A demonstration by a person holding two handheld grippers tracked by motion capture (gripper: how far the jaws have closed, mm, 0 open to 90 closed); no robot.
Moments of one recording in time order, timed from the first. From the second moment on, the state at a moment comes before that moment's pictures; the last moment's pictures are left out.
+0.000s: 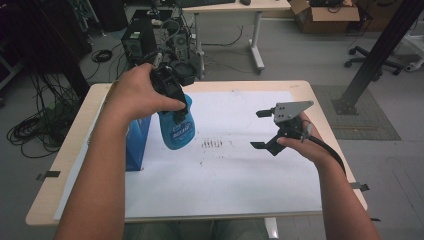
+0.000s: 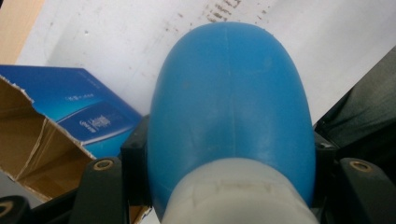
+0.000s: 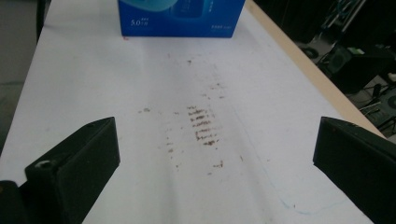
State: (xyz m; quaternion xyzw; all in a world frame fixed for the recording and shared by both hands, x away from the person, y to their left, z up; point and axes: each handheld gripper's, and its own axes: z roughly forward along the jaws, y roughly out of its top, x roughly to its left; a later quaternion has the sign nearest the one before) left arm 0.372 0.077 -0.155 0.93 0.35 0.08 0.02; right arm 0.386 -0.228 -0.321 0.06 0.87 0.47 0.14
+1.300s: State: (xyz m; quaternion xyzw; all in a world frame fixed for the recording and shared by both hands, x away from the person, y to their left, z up) left arm 0.383 0.157 -0.102 0.84 0.54 0.06 0.06; right arm 0.404 -0.213 -0.308 0.01 0.97 0.25 0.07
